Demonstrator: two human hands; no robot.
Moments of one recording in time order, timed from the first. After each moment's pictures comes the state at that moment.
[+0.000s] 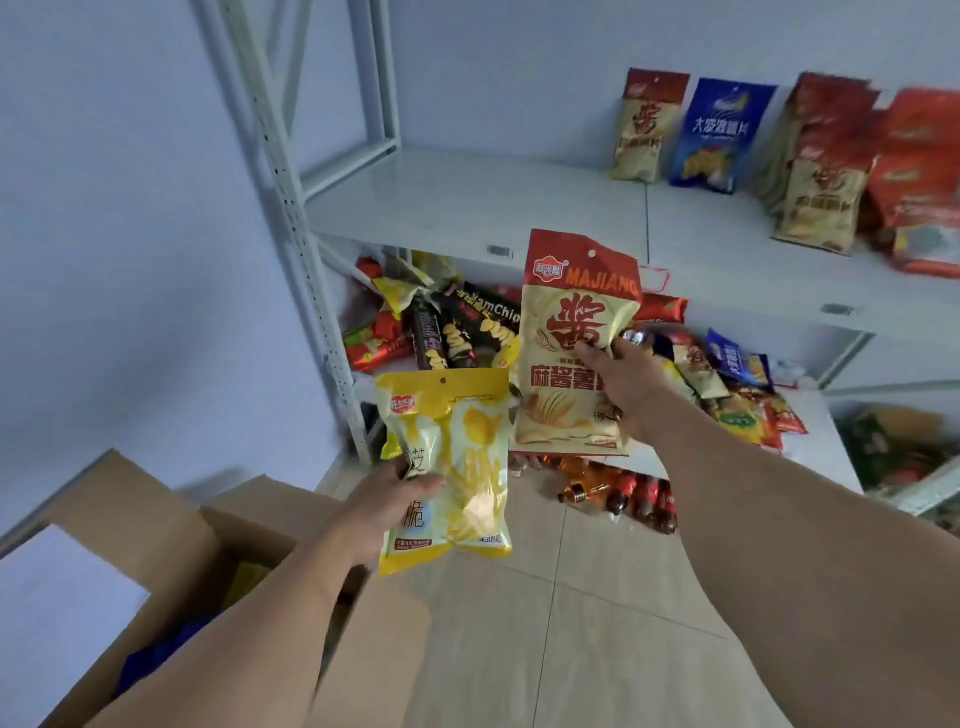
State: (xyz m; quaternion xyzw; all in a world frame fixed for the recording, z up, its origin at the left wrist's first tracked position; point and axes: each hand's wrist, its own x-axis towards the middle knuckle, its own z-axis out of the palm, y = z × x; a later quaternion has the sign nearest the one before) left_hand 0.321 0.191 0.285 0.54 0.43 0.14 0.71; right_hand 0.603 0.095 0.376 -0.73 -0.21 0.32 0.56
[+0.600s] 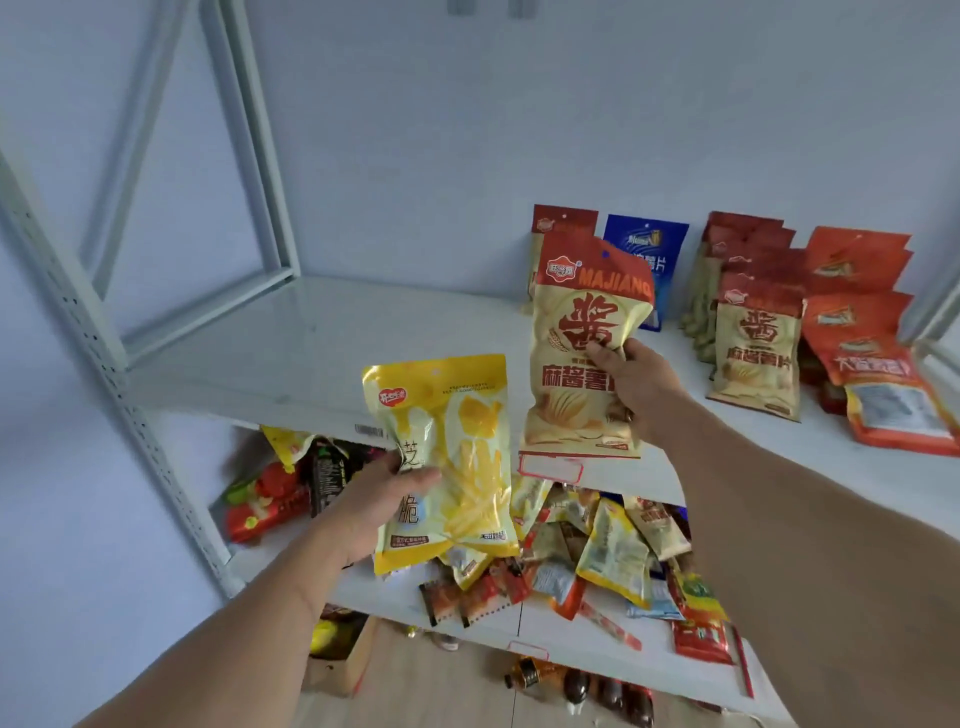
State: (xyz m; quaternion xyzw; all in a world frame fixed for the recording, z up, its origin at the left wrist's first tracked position) left_hand 0.648 0.353 0.372 0.59 0.34 0.18 0.71; right_hand 0.924 0.214 0.472 -0.70 -0.23 0.25 0.63
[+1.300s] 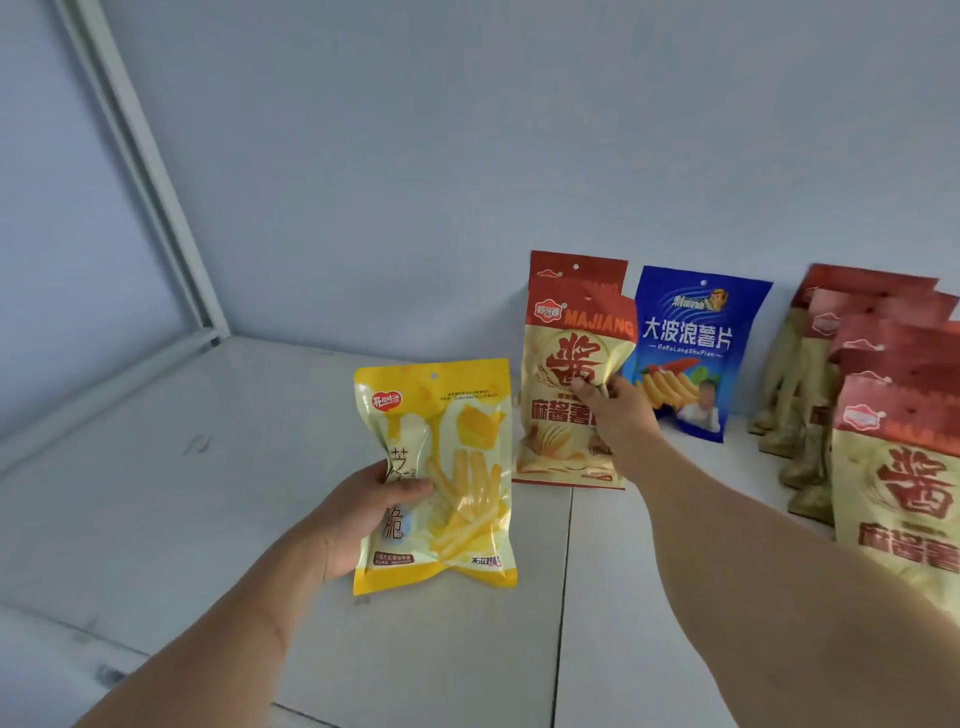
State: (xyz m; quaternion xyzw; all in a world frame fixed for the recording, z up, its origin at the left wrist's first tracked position) left_hand 0.879 0.558 0.405 0.53 0.34 0.16 0.76; right_hand 1.163 0.449 0.436 -0.72 -0.21 0.25 0.62
